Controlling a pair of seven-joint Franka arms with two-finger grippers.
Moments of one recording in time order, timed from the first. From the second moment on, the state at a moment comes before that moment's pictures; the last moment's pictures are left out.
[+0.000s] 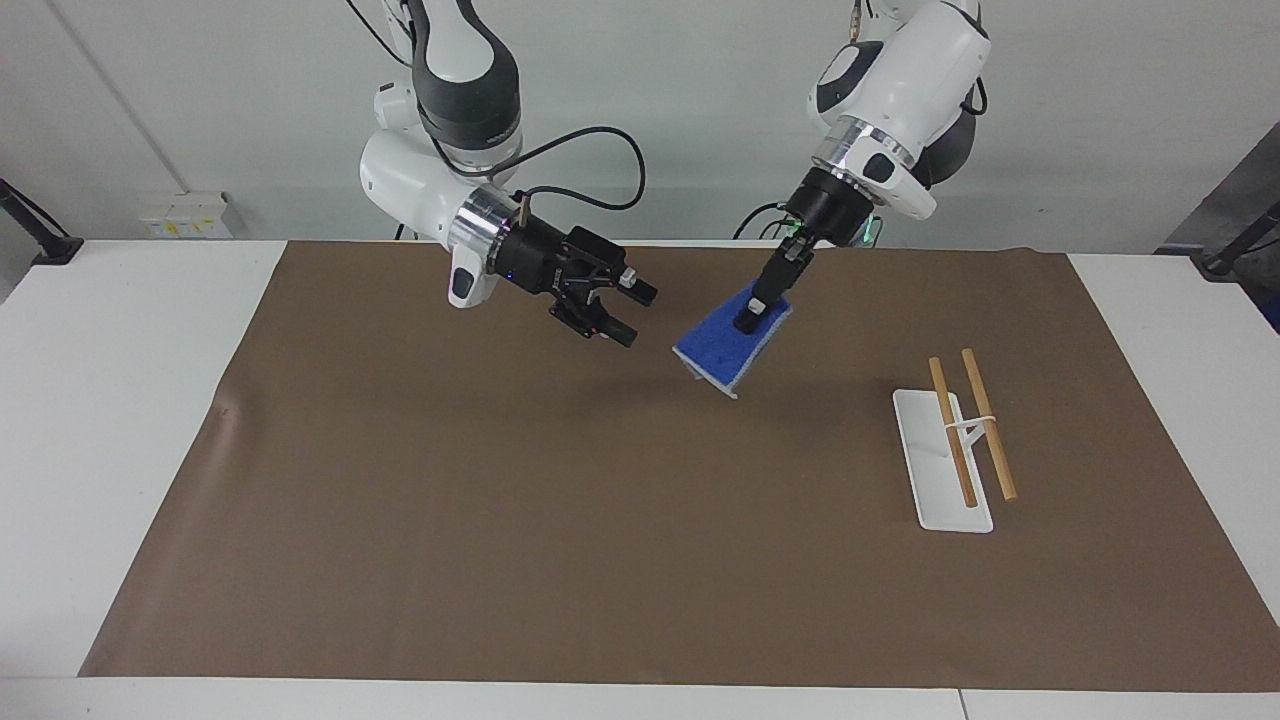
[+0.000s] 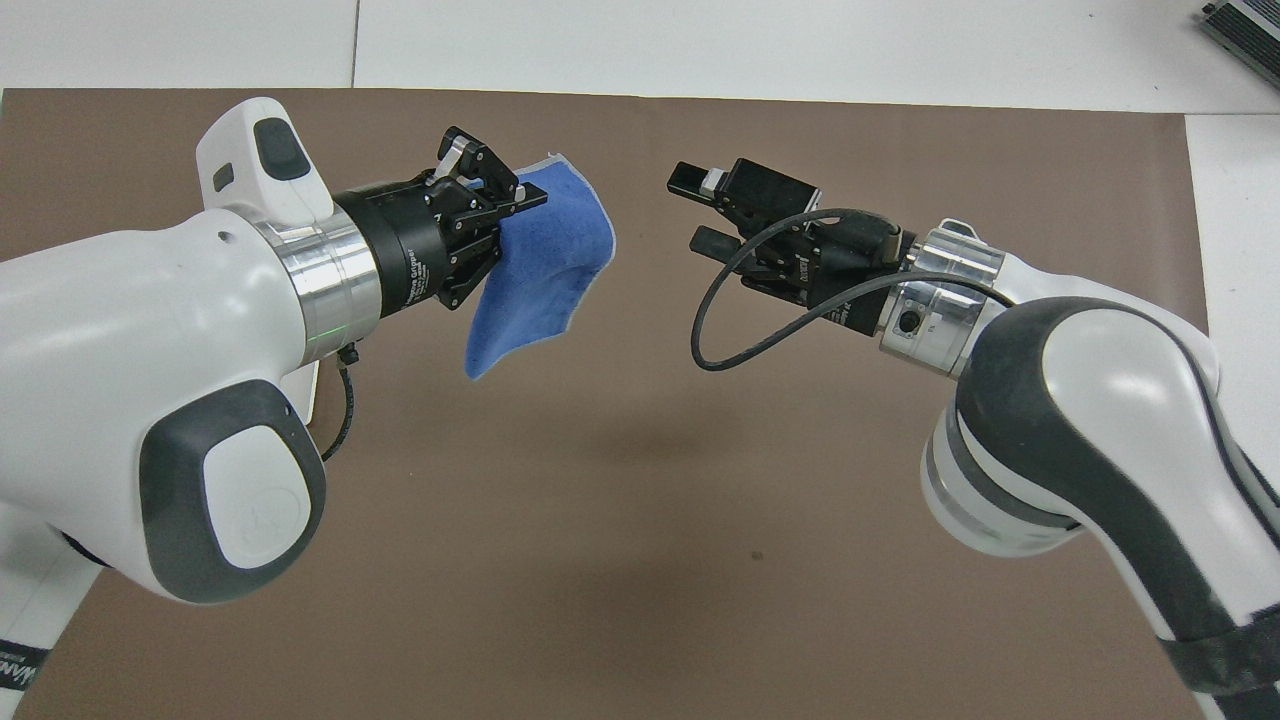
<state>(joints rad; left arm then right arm) -0.47 -0.01 -0.01 -1.84 -0.52 2.56 -1.13 0.22 0.05 0.15 -1.91 1.49 2.49 -0.22</state>
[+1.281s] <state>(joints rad) -0.21 -0.05 0.00 -2.15 -0.46 2.86 -1.13 0.03 -0.02 0.14 -1.90 0.25 2.16 0.02</state>
